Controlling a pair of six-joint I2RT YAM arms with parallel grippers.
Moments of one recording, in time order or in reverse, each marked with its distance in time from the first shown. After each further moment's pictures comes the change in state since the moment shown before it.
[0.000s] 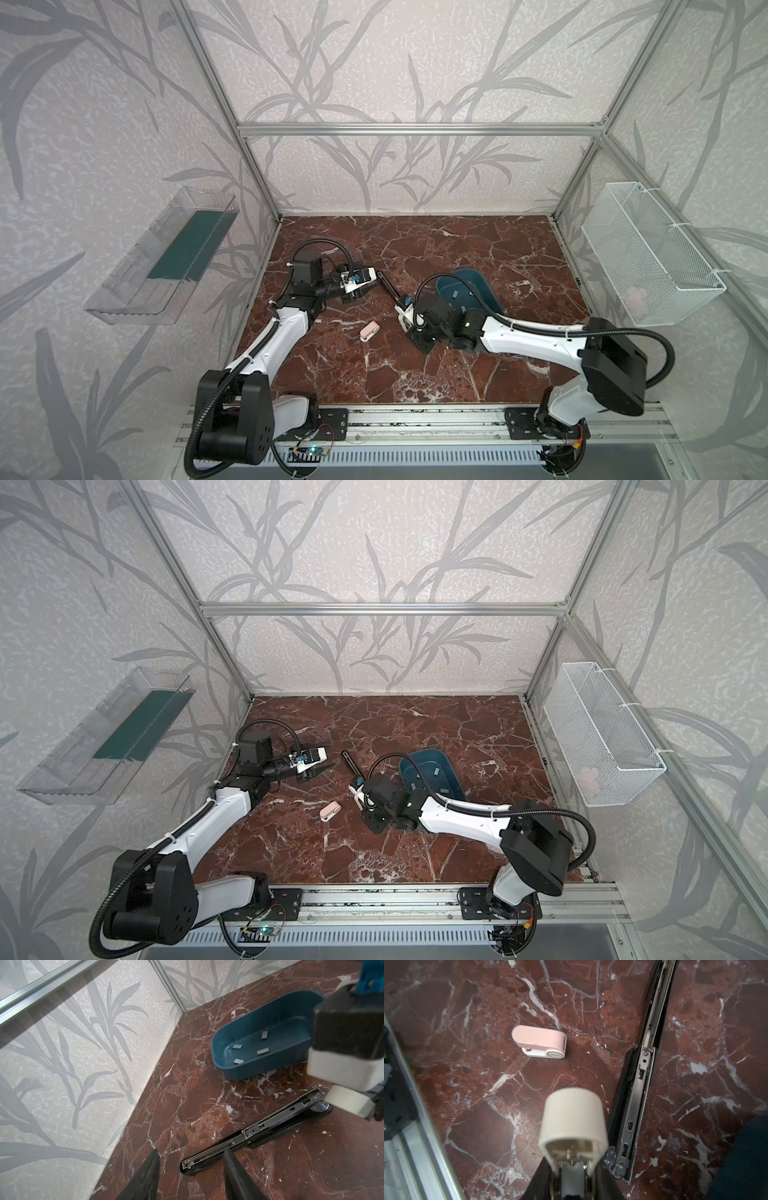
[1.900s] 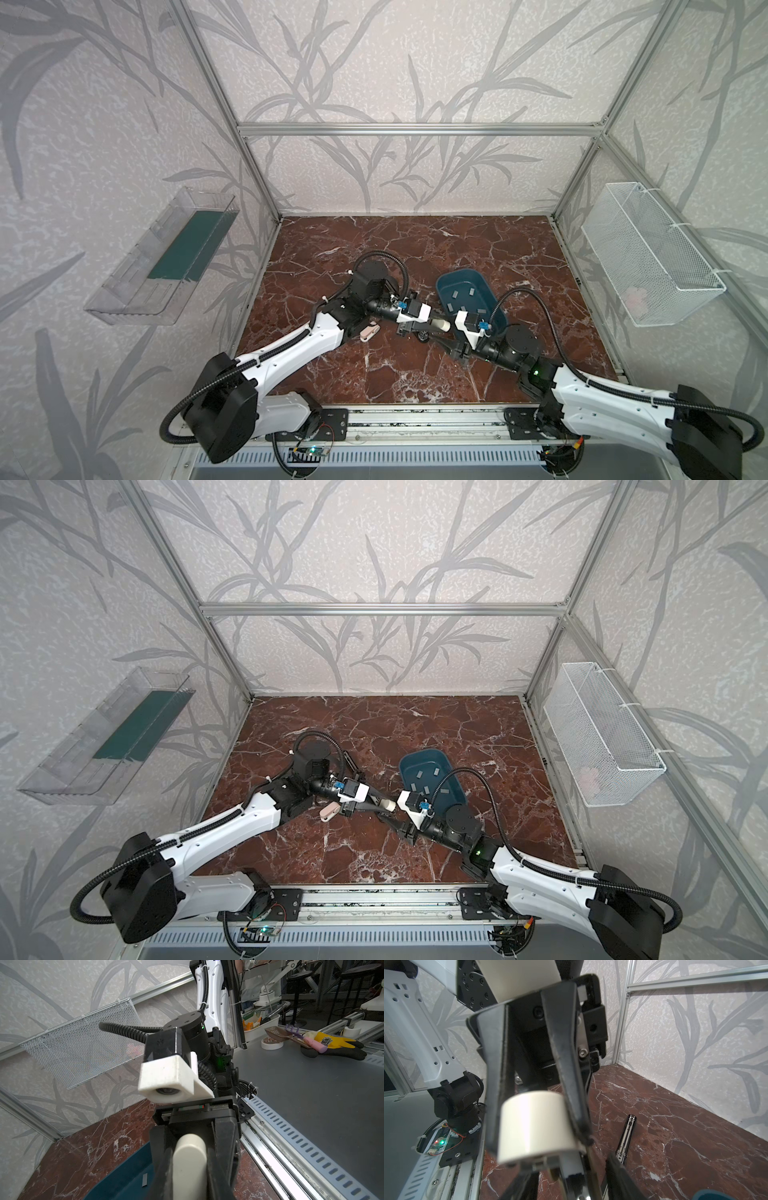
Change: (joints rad) left arm -0.614 0.029 0.095 0.140 0.291 -0.393; right arm -0.093 -0.684 -0.737 0.992 -0.224 -0.168
